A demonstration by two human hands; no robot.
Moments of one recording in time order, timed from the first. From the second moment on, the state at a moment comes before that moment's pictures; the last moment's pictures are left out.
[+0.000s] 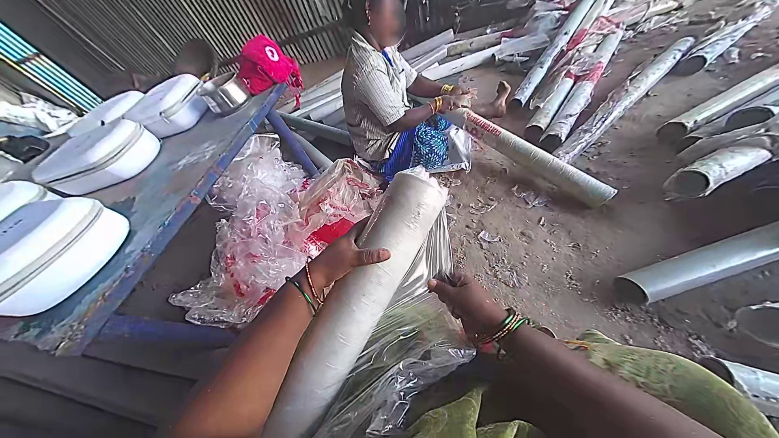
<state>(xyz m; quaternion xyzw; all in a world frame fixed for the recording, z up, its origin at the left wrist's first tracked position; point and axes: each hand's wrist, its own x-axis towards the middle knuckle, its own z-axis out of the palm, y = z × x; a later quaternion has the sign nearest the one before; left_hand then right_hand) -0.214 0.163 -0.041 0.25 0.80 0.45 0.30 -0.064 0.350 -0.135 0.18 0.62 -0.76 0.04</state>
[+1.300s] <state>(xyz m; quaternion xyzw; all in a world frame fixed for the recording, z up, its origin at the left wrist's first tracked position) -0.155 0.059 -0.060 0.17 0.85 0.45 0.22 -0.020 0.348 -0.067 0.00 0.91 -0.38 -0.16</state>
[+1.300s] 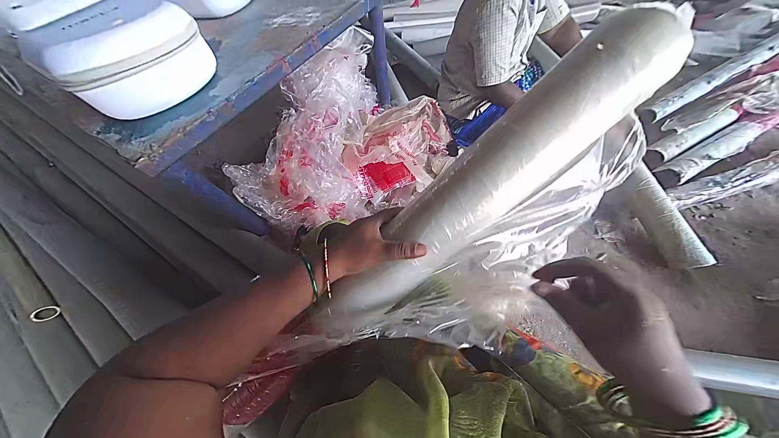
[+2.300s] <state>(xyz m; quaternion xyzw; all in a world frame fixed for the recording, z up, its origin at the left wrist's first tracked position) -0.213 0.064 -0.093 0.16 0.79 0.51 0.31 -0.086 0.269 -0.084 -0.35 0.93 -0.07 -0.09</state>
